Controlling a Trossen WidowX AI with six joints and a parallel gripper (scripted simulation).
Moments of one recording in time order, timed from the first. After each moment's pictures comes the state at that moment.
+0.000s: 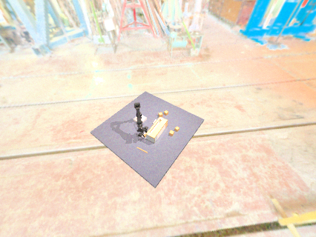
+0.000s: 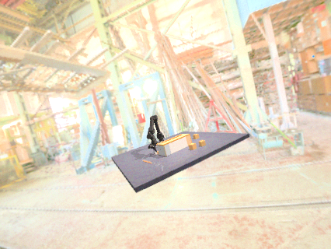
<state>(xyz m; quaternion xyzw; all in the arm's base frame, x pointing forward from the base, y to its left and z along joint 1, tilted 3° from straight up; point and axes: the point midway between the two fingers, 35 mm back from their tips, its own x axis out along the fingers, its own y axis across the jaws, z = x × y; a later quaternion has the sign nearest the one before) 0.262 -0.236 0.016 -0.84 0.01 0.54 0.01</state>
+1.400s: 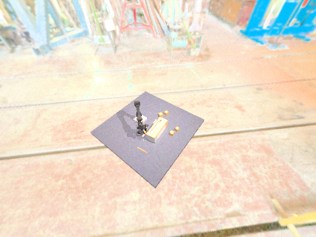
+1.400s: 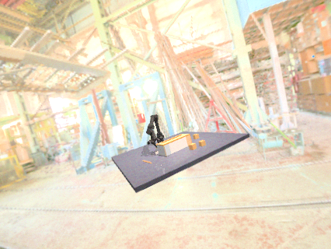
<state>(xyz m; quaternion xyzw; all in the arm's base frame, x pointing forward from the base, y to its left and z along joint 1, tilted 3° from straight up) 0.258 -0.230 0.066 -0.84 0.03 0.54 0.03</state>
